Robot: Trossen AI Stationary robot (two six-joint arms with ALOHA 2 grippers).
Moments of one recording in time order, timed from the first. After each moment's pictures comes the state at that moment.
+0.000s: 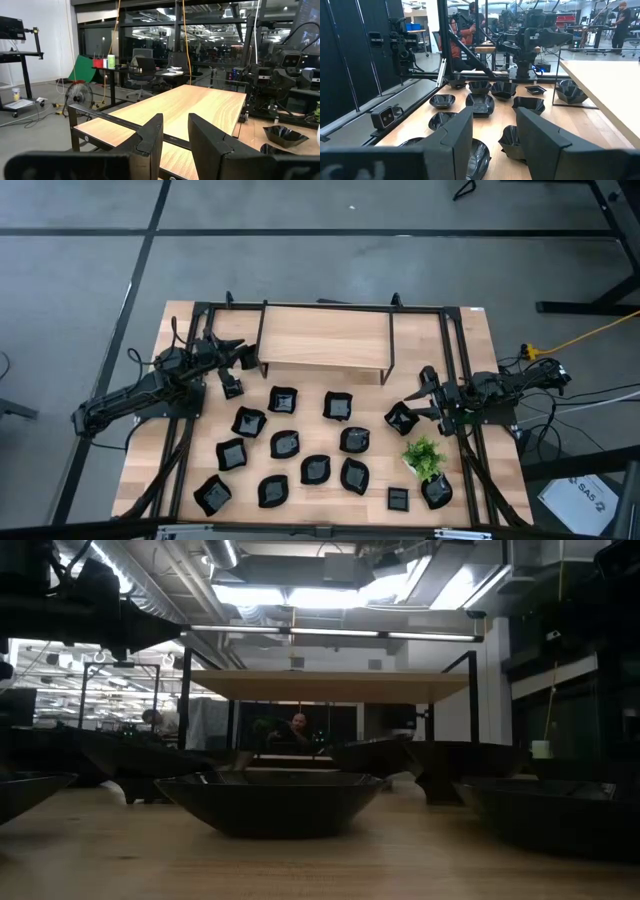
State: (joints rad) left arm 0.46 0.00 0.01 0.12 -0.06 -0.05; right arm 0.30 0.01 0.02 0.02 0.11 0.03
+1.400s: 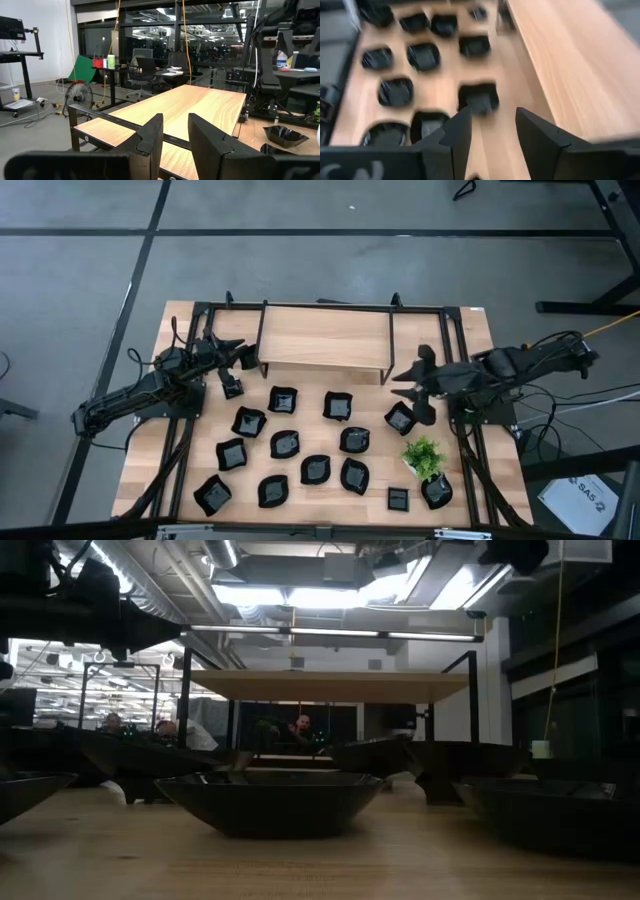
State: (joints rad) left arm 0.46 0.00 0.01 0.12 -0.06 -0.05; right arm 0.30 0.93 1.02 -0.79 0.39 0.34
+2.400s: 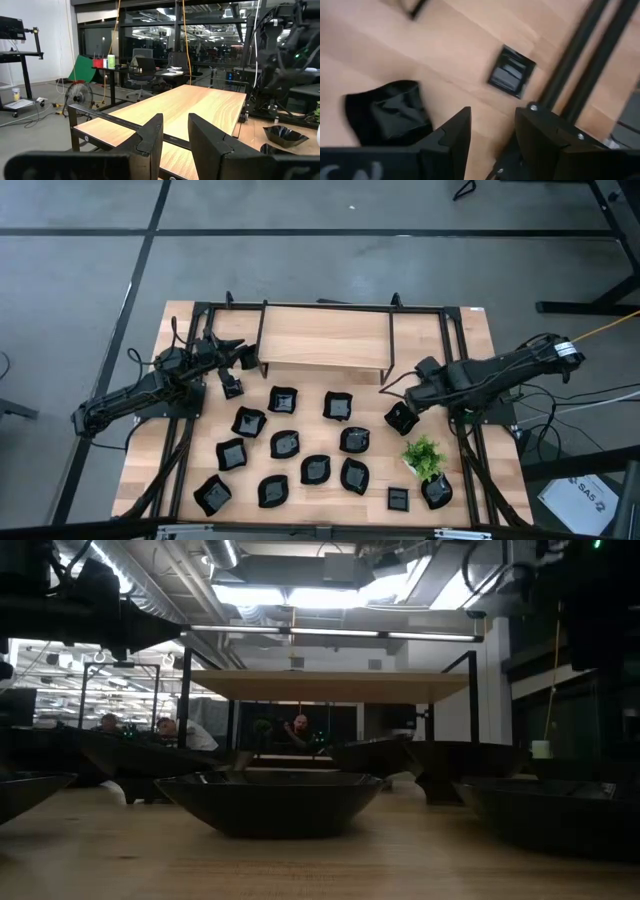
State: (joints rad) left arm 0.46 0.00 0.01 0.12 -0.06 -0.05; right arm 0.25 1.20 0.98 -1.48 0.35 1.30
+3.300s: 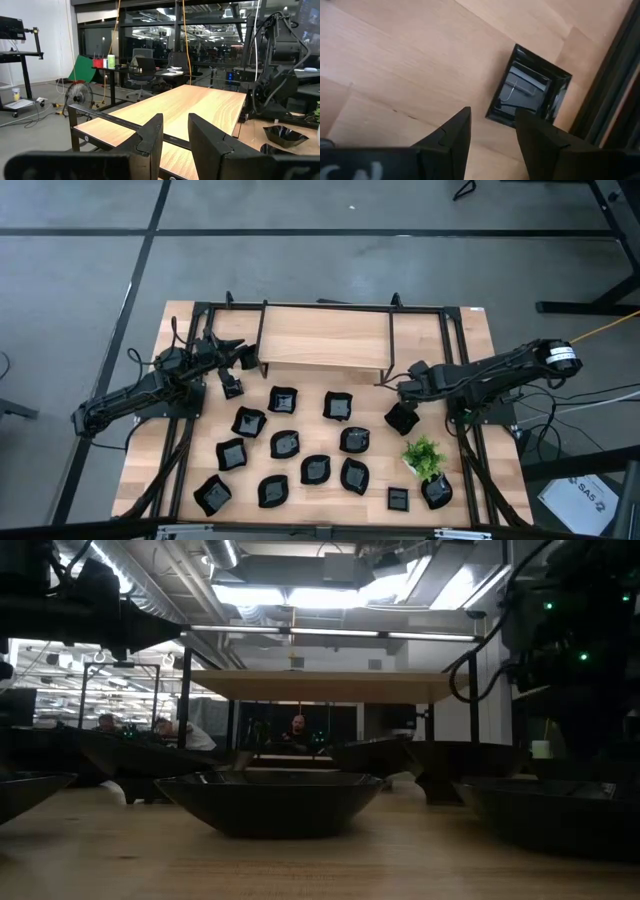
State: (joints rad) left arm 0.46 0.00 0.01 0.12 -0.06 -0.05; right arm 0.06 1.23 0.57 -0.99 0.37 1.12
